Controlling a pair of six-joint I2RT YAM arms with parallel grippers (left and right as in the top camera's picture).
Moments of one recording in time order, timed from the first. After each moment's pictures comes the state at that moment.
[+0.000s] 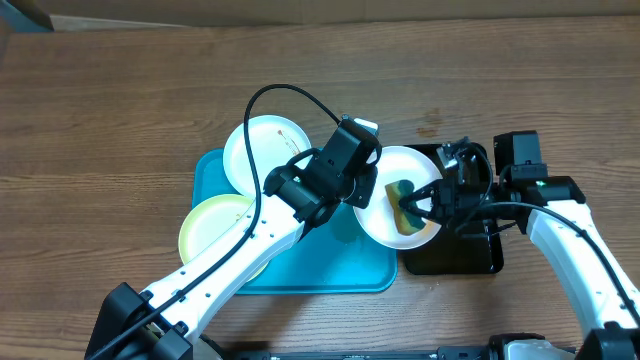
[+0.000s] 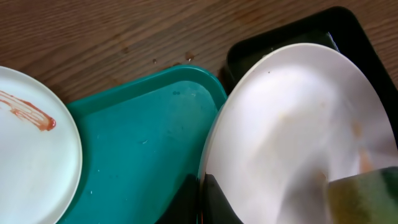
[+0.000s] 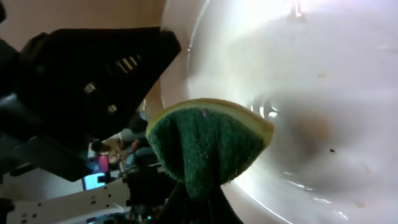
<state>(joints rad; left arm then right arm) -0.71 1.57 1.21 -0.57 -0.07 -0.33 0.05 1.39 0.88 -0.75 -1.08 0.23</state>
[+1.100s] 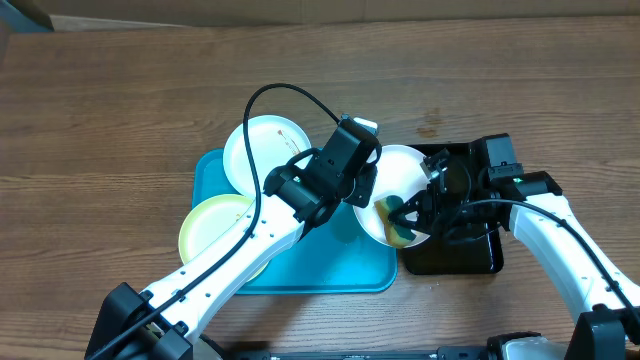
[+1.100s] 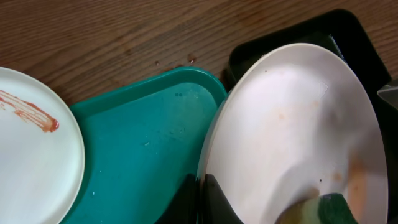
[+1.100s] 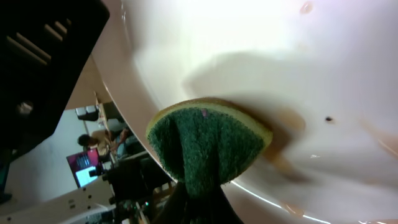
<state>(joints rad) -0.71 1.57 1.21 -0.57 -0.08 -0.33 0.14 1.45 0.87 -0.77 -0.97 0.29</state>
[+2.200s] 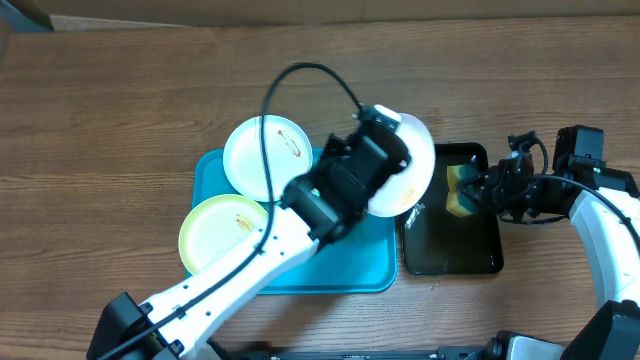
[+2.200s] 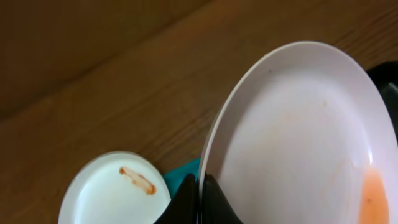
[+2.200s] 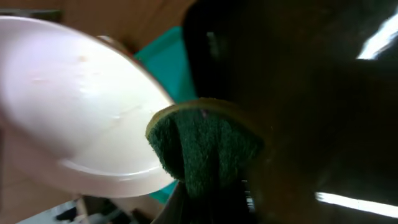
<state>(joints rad) -0.86 1.56 1.29 -0.48 -0.54 -0.10 -0.23 1.45 0.96 -0.88 -0.78 0.20</state>
